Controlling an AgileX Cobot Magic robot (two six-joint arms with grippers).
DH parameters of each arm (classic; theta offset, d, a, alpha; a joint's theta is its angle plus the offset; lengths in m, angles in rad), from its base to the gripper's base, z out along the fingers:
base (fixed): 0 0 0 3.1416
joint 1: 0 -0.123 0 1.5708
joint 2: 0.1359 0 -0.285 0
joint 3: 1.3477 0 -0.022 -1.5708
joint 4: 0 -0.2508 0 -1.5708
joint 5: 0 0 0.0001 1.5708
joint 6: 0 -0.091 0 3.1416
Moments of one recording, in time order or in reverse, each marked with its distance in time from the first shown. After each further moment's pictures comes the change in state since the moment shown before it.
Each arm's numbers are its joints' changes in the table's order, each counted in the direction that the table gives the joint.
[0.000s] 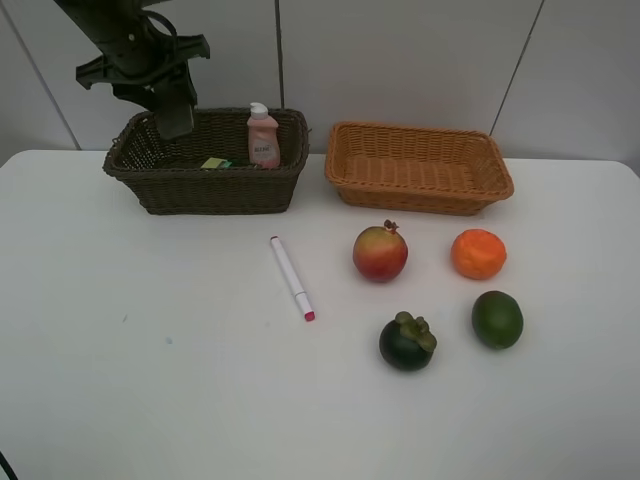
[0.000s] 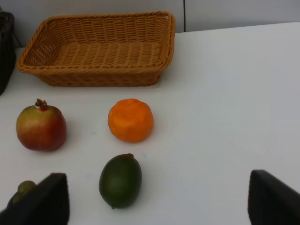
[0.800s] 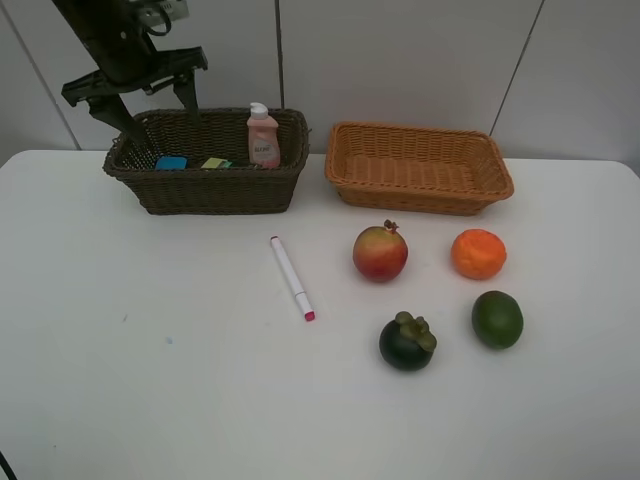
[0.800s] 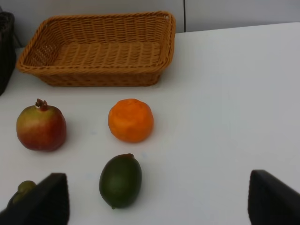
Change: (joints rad) left arm 0.014 -0.030 -0.063 0.059 -0.419 0.082; right arm 0.000 0.000 0.000 0.000 0.000 0.000
